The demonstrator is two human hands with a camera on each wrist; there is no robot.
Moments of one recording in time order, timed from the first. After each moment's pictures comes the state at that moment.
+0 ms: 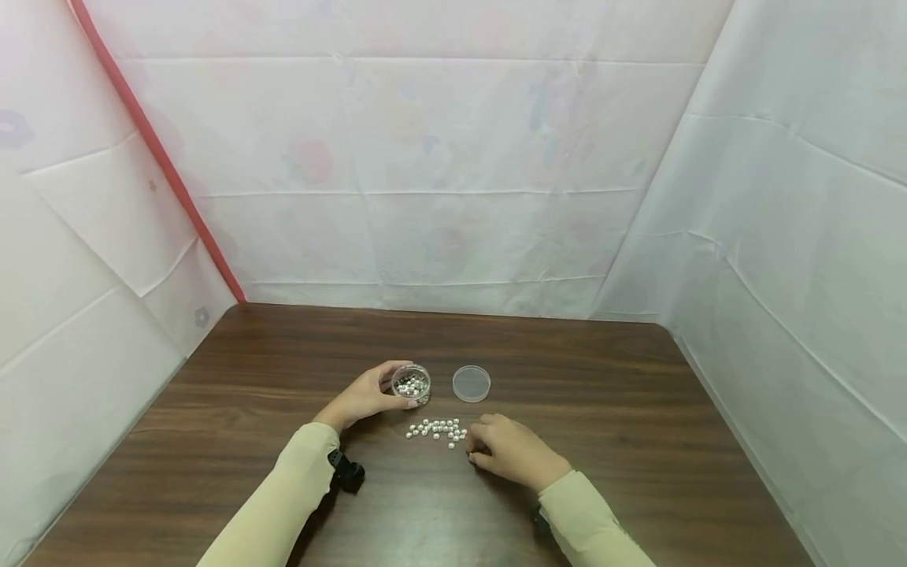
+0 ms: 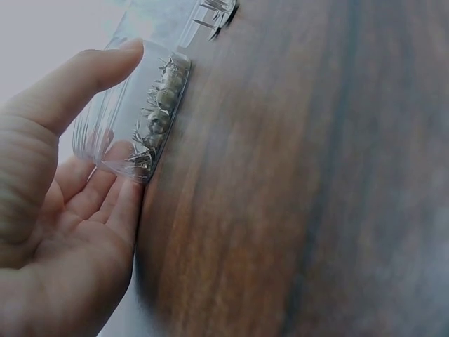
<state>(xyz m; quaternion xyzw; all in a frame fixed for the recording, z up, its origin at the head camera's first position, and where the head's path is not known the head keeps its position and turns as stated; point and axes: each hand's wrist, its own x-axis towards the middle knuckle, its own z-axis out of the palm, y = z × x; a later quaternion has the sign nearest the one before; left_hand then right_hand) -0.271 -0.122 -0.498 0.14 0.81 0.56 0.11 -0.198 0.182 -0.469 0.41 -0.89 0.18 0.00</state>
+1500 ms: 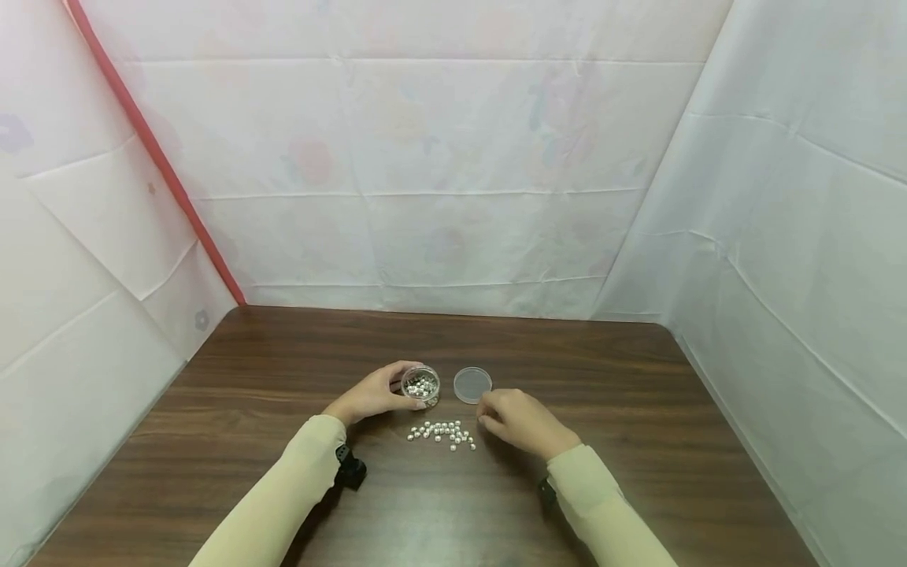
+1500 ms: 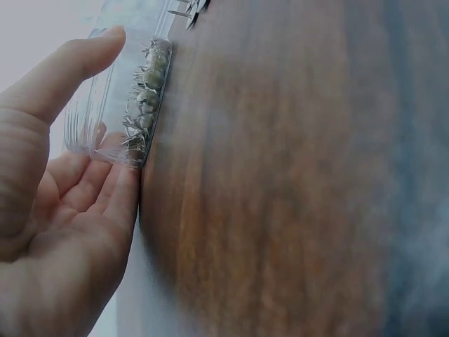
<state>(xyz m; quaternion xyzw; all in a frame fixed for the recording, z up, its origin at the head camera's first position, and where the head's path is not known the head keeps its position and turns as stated) -0.284 -0.114 -0.495 0.19 0.81 0.53 0.13 -0.235 0.192 -0.457 0.38 -0.90 0.21 0.03</state>
